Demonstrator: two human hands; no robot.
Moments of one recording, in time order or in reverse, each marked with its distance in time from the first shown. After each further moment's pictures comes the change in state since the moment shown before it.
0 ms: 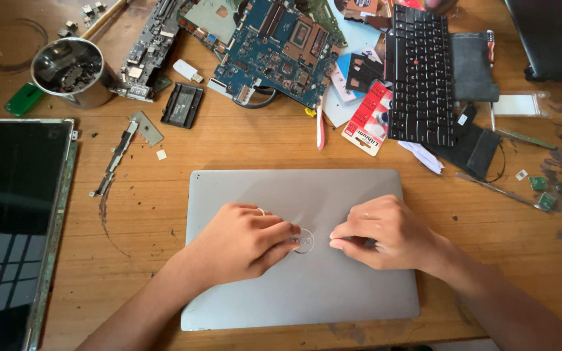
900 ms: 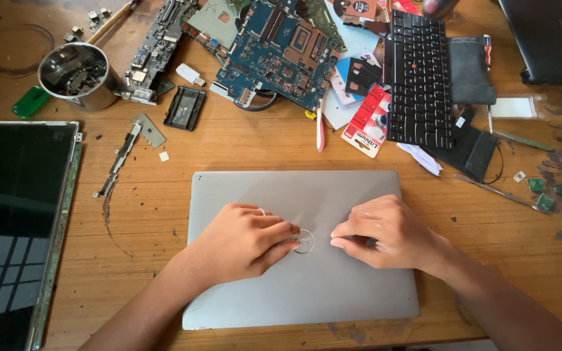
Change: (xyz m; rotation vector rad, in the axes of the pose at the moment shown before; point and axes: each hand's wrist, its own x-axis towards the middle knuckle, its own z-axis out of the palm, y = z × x) left_hand 0.000 0.001 0.000 0.013 -0.012 -0.015; right_hand 0.001 -0.003 -0.002 -0.006 0.028 0.008
